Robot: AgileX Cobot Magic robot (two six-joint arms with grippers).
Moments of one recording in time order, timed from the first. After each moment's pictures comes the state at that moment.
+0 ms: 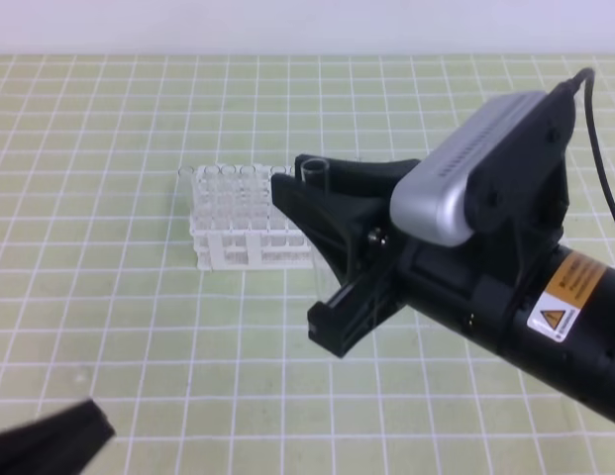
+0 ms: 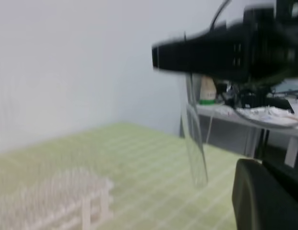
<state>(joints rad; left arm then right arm) -0.69 0.25 -0.23 1.63 -0.22 -1.65 1.00 1.18 -0.82 0.29 -0.29 -0.22</state>
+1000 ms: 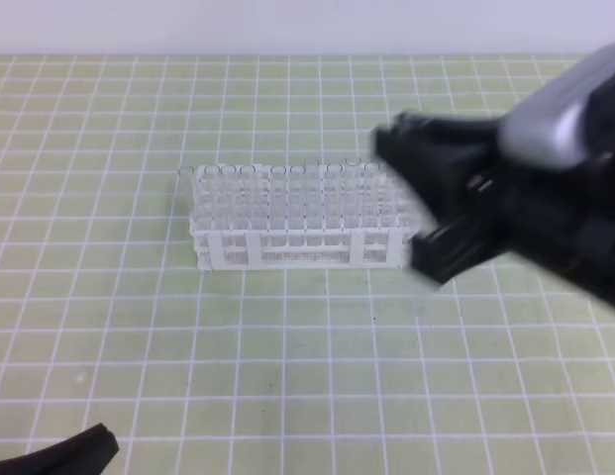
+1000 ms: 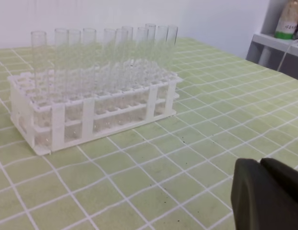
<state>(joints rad) -0.69 0.20 0.02 1.75 -0.05 -1.83 0.84 1.08 -0.82 0.29 -0.15 -0.24</state>
